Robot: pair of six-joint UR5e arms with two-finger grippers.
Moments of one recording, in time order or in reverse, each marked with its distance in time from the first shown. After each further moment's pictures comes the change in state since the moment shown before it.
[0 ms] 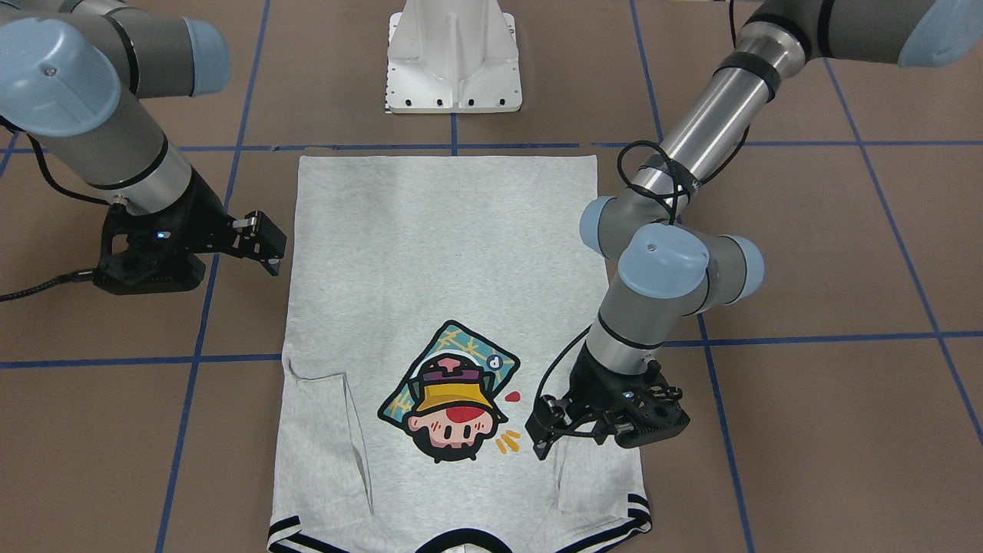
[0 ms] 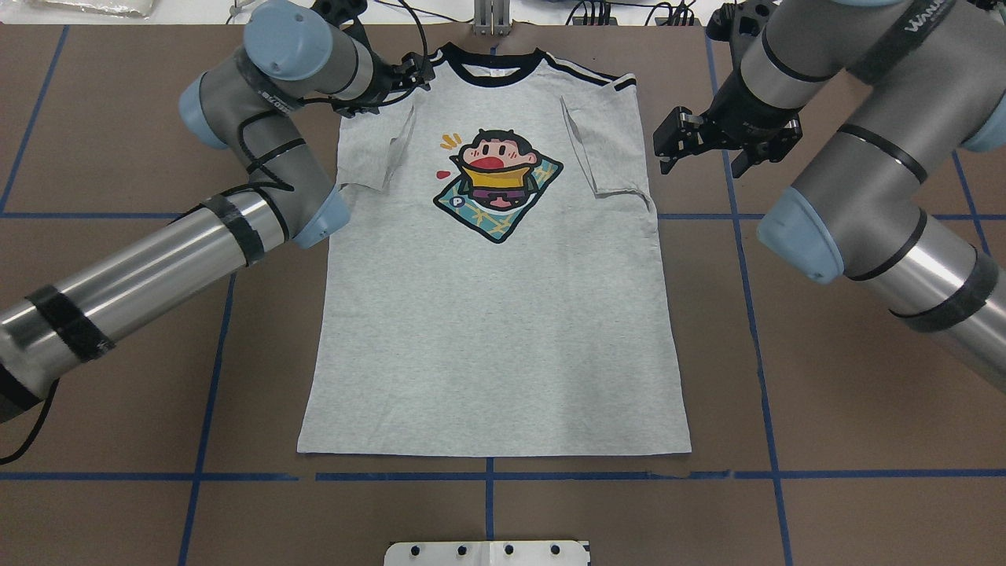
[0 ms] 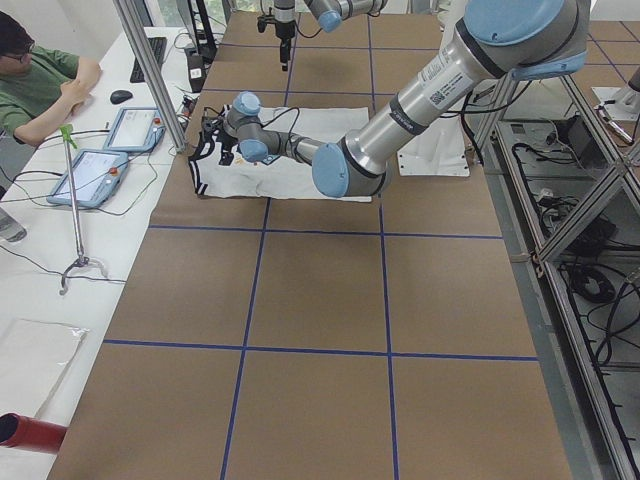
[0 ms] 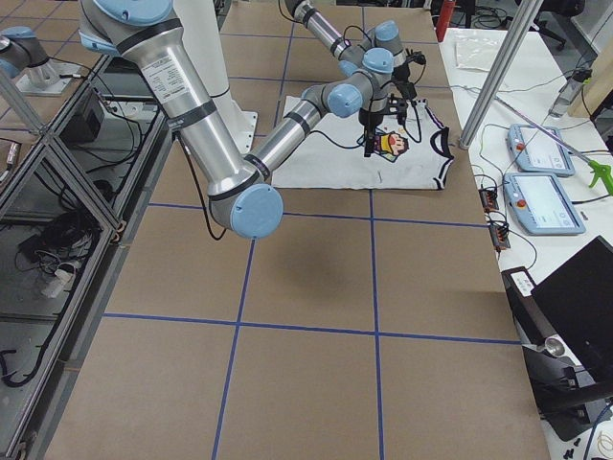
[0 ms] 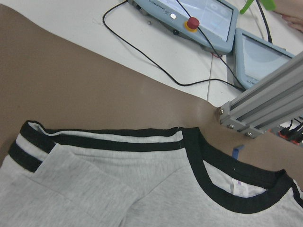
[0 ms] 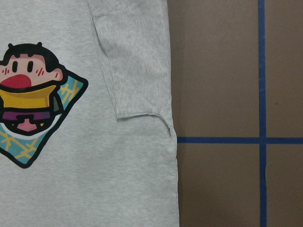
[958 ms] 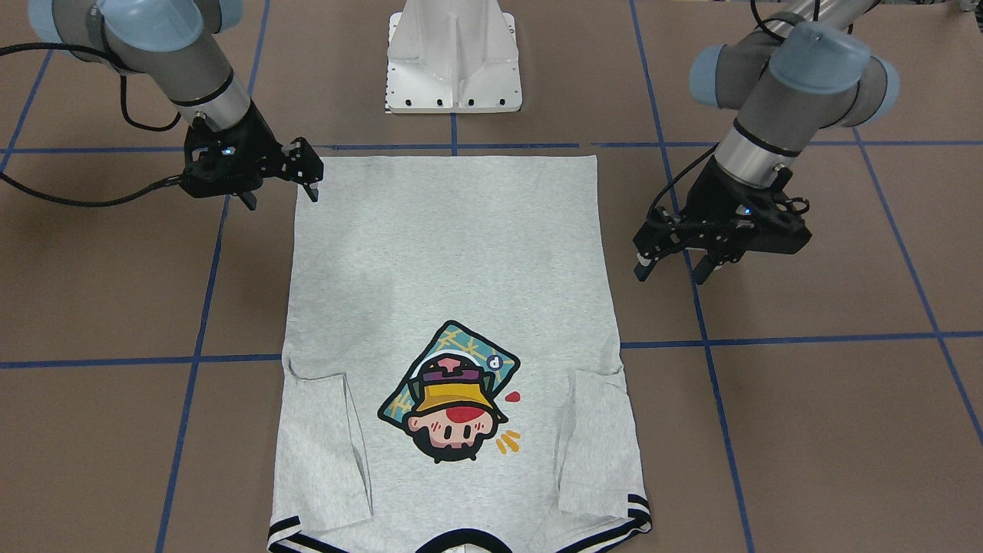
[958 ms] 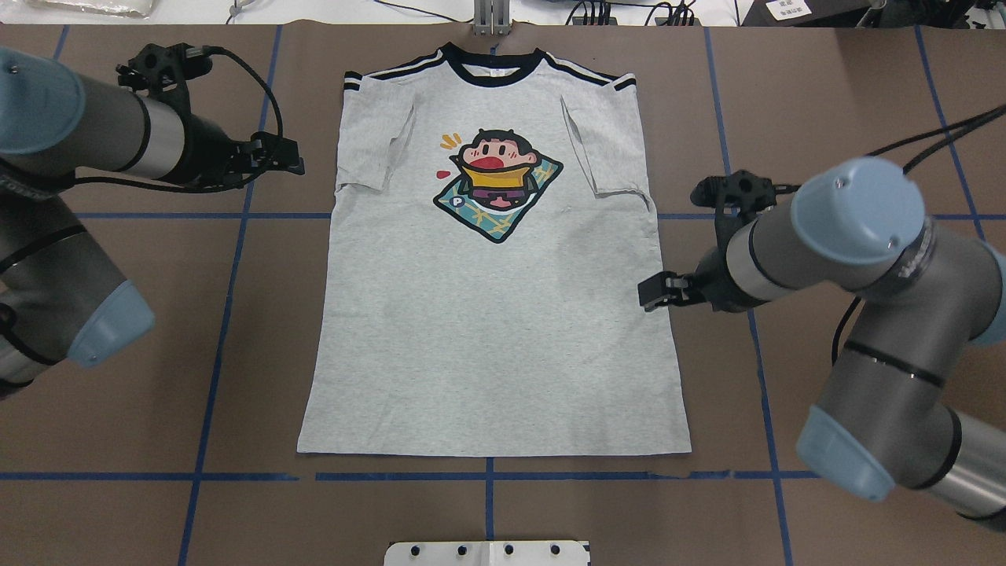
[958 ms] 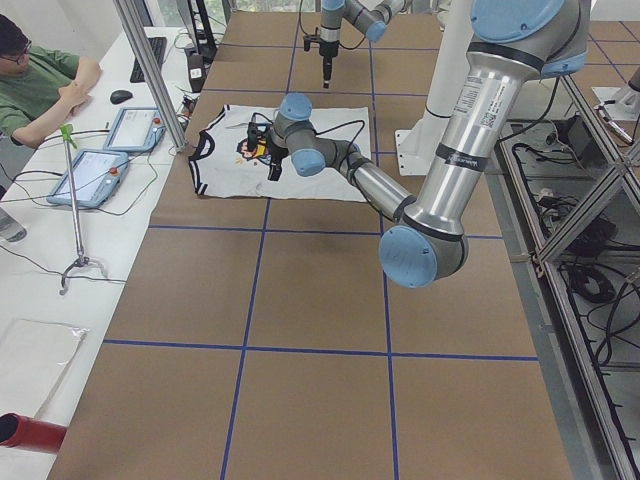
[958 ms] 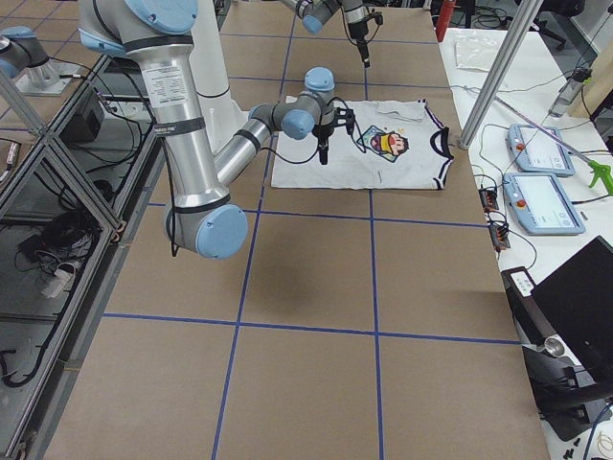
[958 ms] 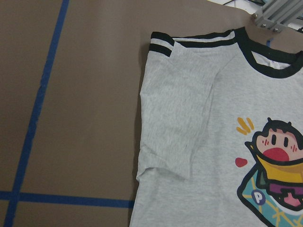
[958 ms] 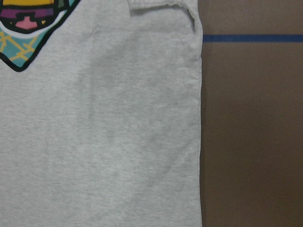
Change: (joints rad) left arm -0.026 0.547 -0.841 0.309 -0.121 0.185; right arm -0.338 -0.304 0.196 0.308 -0.253 0.262
